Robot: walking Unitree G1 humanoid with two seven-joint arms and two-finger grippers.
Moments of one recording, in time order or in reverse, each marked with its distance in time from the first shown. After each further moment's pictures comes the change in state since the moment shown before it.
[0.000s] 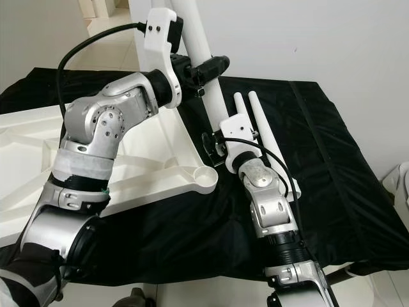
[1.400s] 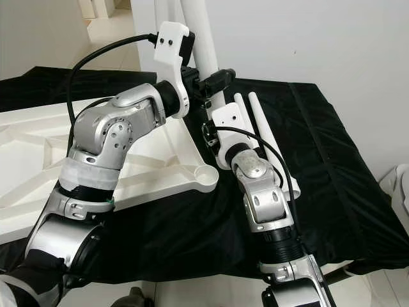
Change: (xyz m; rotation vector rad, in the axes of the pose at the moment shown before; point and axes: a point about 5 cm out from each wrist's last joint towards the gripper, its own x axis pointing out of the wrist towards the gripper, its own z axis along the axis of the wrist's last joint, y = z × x) left arm 0.000 -0.012 -0.007 0.030 0.009 -0.006; right arm 0.001 0.007 0.022 0.013 0.036 -0.013
